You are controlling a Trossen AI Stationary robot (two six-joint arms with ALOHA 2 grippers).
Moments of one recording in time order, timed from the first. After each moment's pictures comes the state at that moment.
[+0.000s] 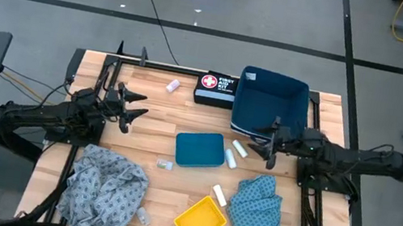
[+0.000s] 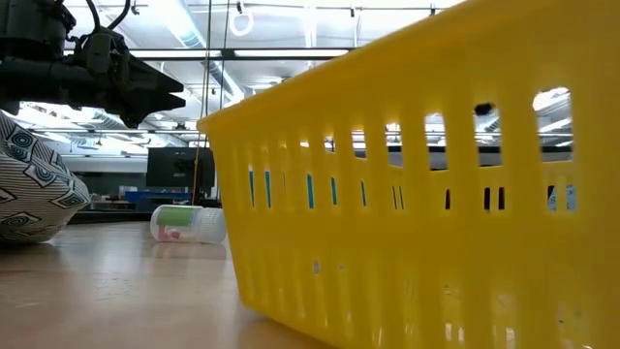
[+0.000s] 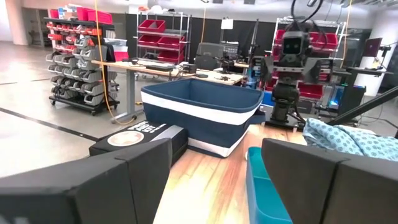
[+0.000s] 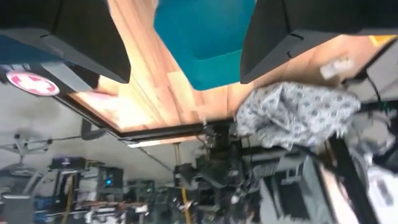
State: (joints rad) left arm 0.27 0.15 0.01 0.23 -0.09 -0.06; right arm -0.07 0.70 0.24 0.37 -0.01 0.06
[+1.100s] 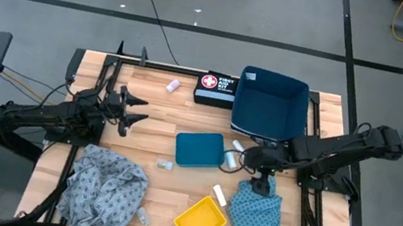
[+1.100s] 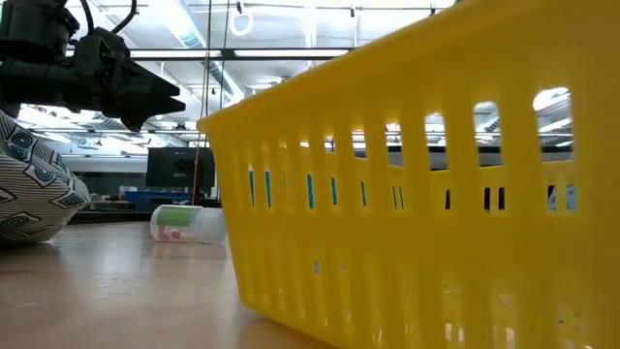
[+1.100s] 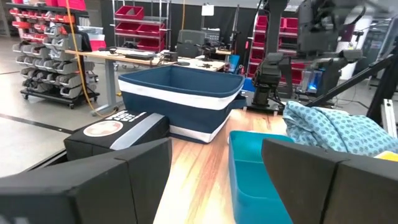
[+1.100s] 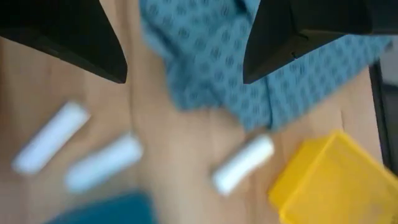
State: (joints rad) left arm 0.27 0.15 0.01 0.18 0.00 -0.05; right arm 0.27 1.31 1.04 -0.98 -0.08 0.40
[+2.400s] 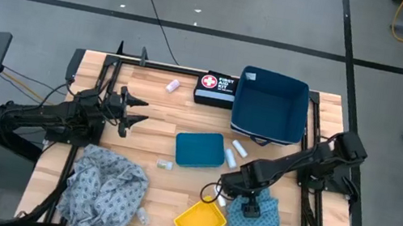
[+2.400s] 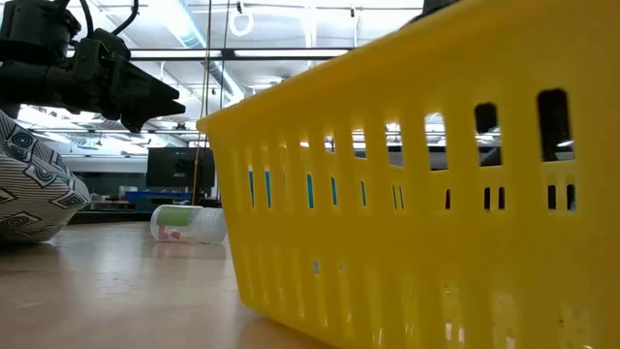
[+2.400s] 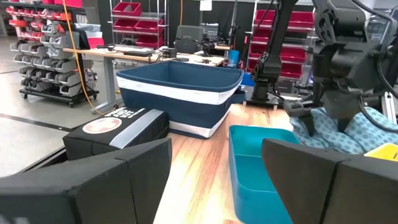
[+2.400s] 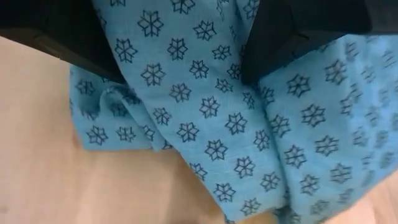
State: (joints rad) left arm 0.27 0.15 0.01 0.17 0.00 -0.03; right arm 0.37 1.75 1.04 -0.83 -0.31 0.23
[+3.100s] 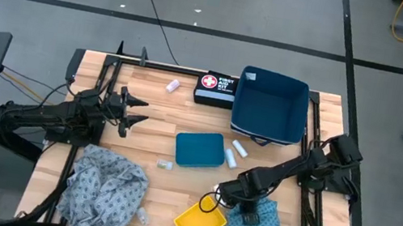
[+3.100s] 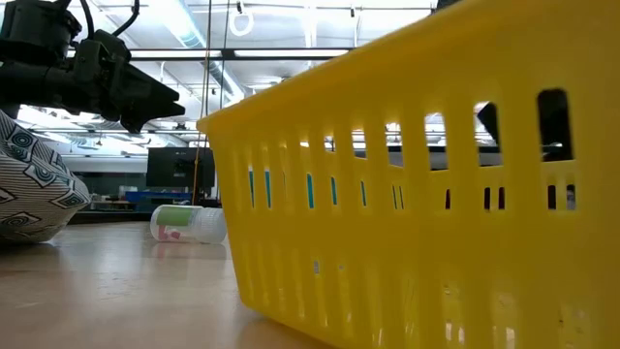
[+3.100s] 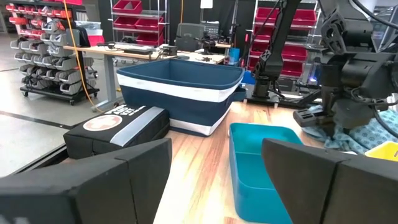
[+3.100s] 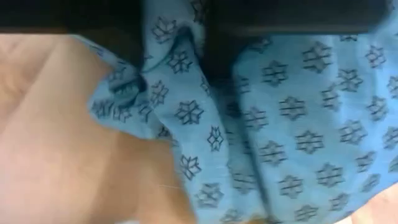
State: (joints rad) left arm 0.27 0.15 0.01 0.16 0.00 -0.03; right arm 0.43 1.82 1.00 -0.69 -0.35 0.23
